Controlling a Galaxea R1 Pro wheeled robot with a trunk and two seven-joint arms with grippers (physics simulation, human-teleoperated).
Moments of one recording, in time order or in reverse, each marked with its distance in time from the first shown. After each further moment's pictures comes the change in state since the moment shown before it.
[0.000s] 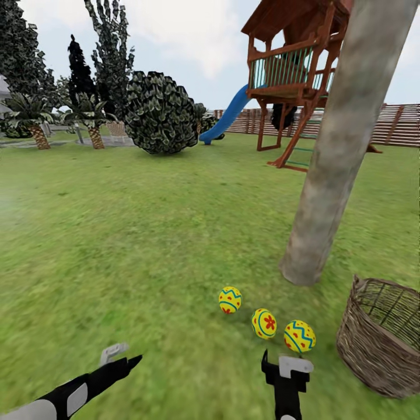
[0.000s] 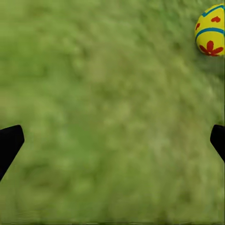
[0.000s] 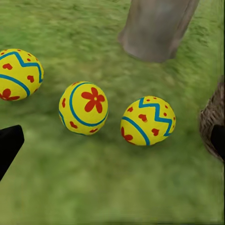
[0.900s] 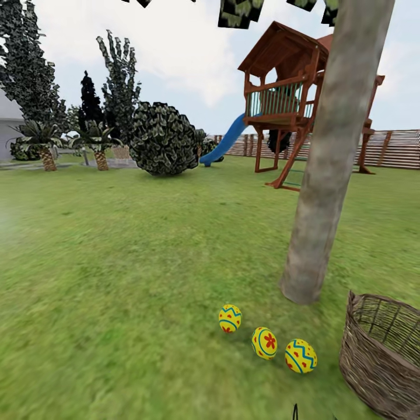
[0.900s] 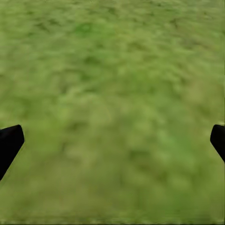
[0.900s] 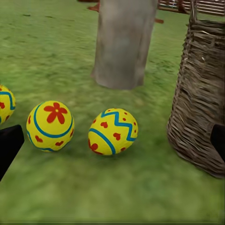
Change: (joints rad) left arm 0.401 -0.172 0.003 0.000 0.000 -0.803 0.533; right arm 0.012 -0.059 -0.017 0.607 -0.003 -0.792 -0.049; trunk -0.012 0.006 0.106
